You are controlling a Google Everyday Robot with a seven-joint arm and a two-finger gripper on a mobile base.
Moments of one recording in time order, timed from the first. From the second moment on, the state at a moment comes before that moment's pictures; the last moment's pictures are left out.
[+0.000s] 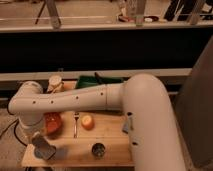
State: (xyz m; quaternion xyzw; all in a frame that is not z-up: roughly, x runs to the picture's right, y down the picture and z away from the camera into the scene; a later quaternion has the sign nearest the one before) arm -0.331 0.219 0.656 -0.07 -0.42 -0.81 0.41
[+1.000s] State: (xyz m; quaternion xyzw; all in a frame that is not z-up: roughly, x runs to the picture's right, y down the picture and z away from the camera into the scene) arm -0.348 0.230 0.671 -0.07 -0.41 -0.82 0.39
